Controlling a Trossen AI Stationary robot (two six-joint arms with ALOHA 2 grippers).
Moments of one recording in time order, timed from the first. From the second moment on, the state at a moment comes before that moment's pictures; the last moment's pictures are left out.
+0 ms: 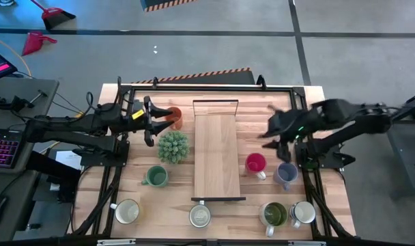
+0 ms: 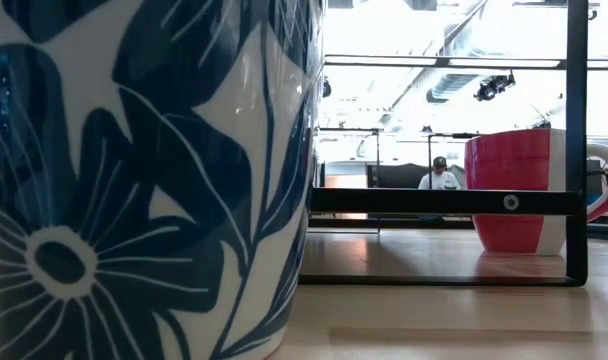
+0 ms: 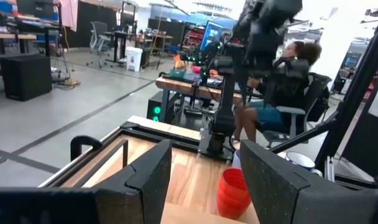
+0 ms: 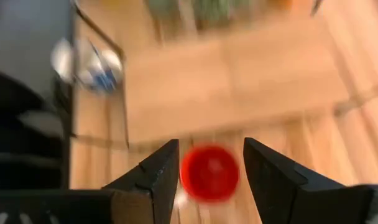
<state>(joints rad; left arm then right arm) 0.02 0.72 0.67 0.08 -0.18 -0.16 0.21 1.14 1.42 -1.19 0.06 0.37</state>
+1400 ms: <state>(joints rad) 0.02 0.72 0.67 0.06 -0.17 -0.15 0.32 1.50 1.02 -1.02 0.31 0.65</state>
